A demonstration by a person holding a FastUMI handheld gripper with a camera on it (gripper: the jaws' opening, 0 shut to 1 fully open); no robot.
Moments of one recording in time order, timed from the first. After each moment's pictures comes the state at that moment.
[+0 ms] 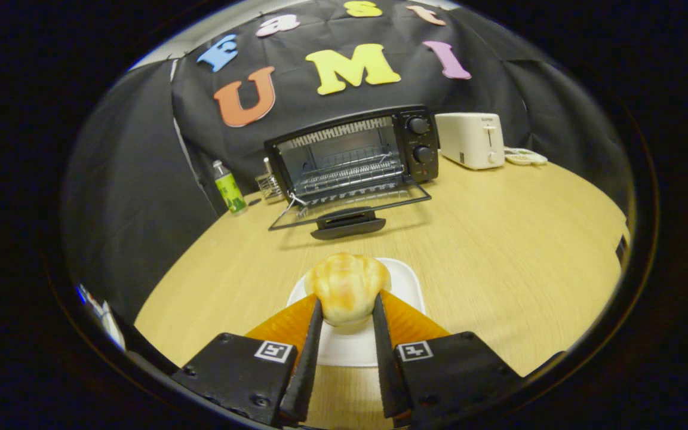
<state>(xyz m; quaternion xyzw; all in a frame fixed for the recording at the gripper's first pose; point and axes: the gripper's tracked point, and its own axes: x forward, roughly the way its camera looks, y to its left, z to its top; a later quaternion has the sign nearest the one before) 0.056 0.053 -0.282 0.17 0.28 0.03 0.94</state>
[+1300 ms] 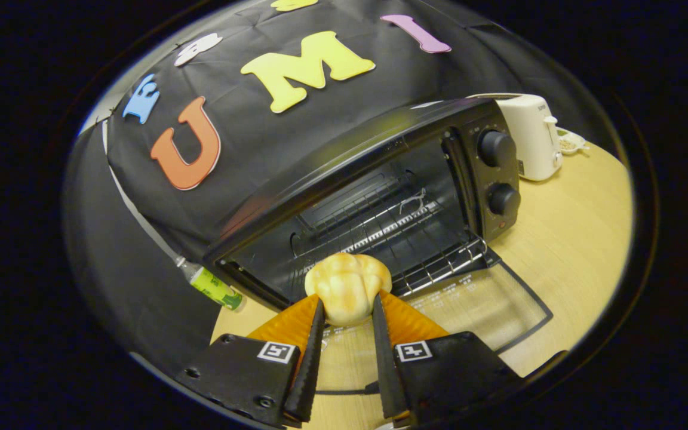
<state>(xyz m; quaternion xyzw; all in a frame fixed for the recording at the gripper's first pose) 0.323 0.069 -0.241 0.27 0.27 -0.01 0.93</state>
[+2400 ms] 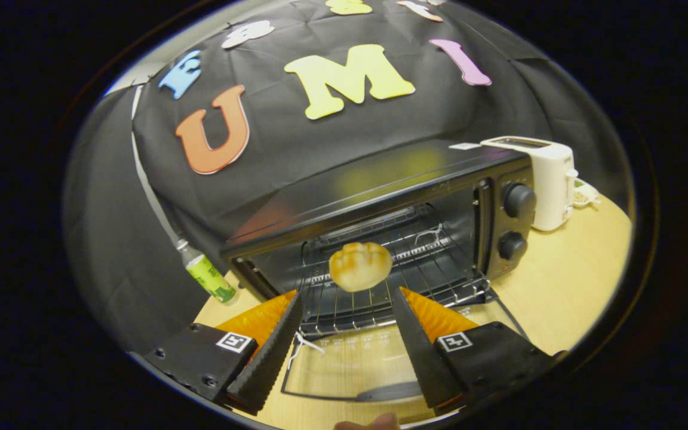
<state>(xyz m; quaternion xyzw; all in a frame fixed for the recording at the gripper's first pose) 0.294 0.076 -0.208 0.17 0.22 0.03 0.96</state>
